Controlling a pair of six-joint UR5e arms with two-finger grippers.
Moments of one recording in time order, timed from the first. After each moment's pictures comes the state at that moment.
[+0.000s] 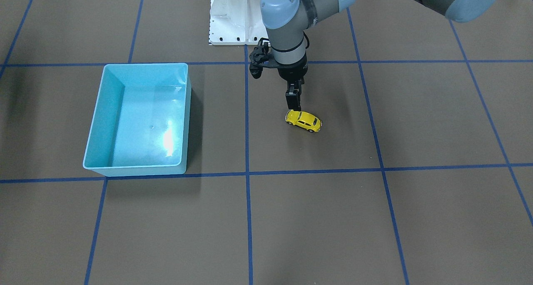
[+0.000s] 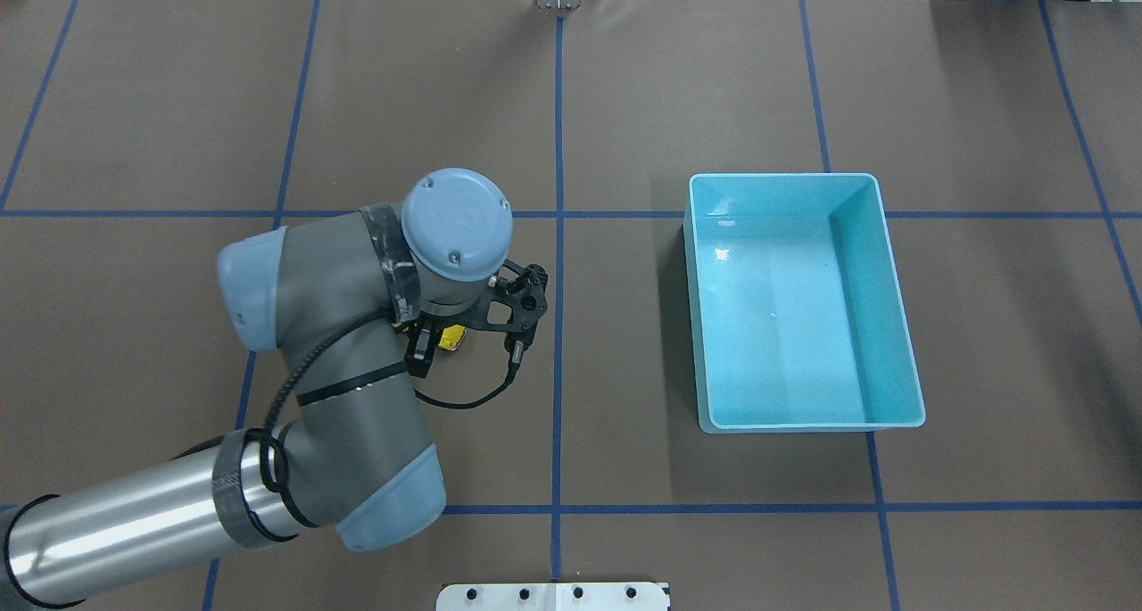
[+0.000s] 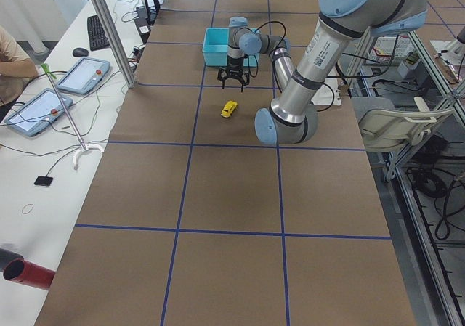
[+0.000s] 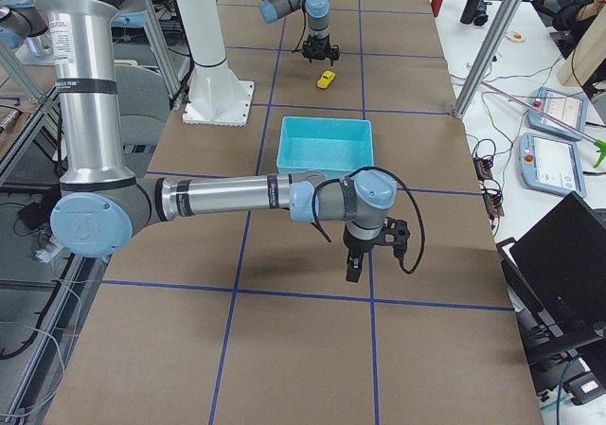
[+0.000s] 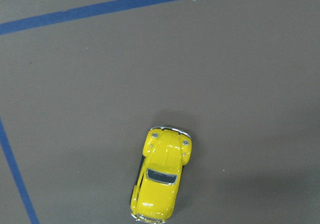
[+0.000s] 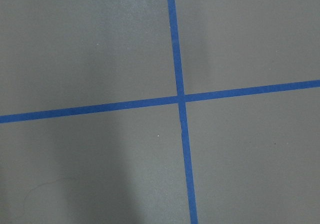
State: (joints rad) left arm -0.45 -2.34 -1.73 -1.13 -1.69 0.61; right arm 1.46 -1.52 1.62 -1.60 2.29 0.25
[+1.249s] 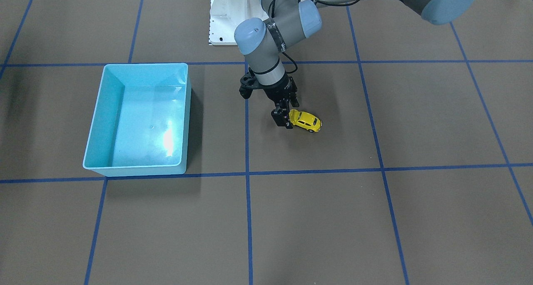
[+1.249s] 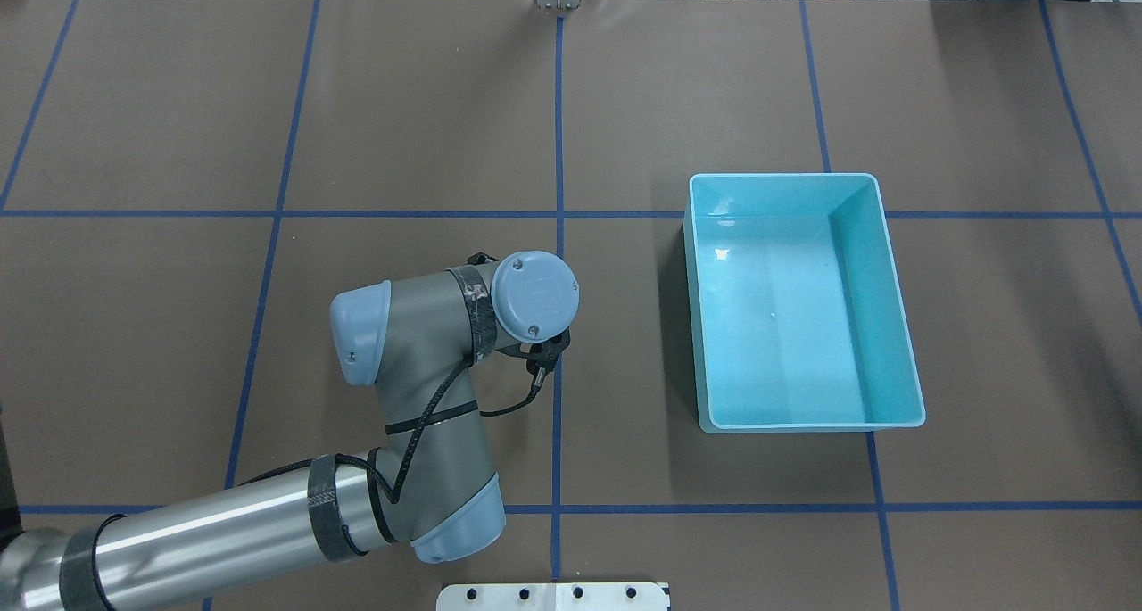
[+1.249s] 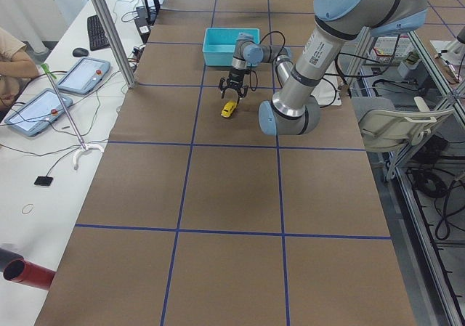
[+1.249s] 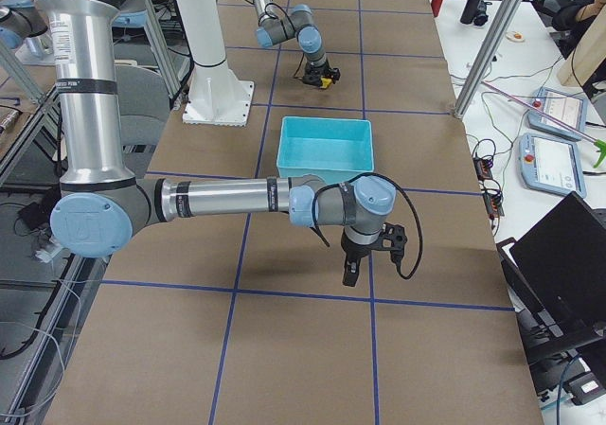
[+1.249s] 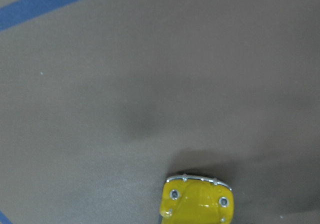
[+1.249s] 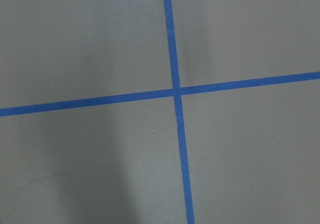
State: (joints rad) left arm -0.40 -2.39 -1.51 -1.23 -1.49 0.62; right arm 1.45 -1.52 1.60 -1.60 2.29 0.25
